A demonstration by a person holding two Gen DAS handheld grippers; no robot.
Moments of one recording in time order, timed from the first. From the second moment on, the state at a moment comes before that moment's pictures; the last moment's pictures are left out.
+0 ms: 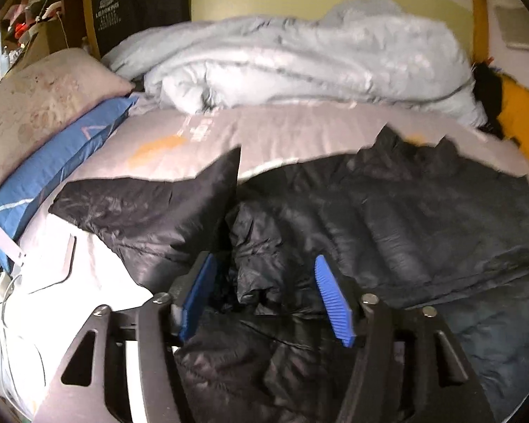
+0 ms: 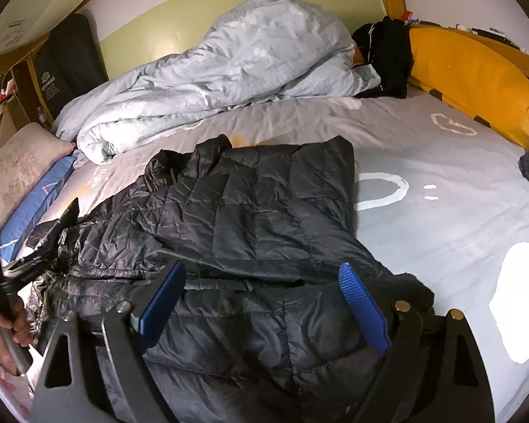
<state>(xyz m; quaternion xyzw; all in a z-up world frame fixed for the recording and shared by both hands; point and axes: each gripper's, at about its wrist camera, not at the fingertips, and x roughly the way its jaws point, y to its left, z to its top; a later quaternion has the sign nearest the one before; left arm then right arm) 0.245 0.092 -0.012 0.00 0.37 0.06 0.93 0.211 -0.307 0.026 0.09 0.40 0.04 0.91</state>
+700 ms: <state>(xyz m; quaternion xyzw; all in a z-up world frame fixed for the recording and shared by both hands) 0.207 0.141 0.050 -0.11 0.33 0.04 0.94 0.206 -0.299 0.031 0.08 0.39 0.05 0.92</state>
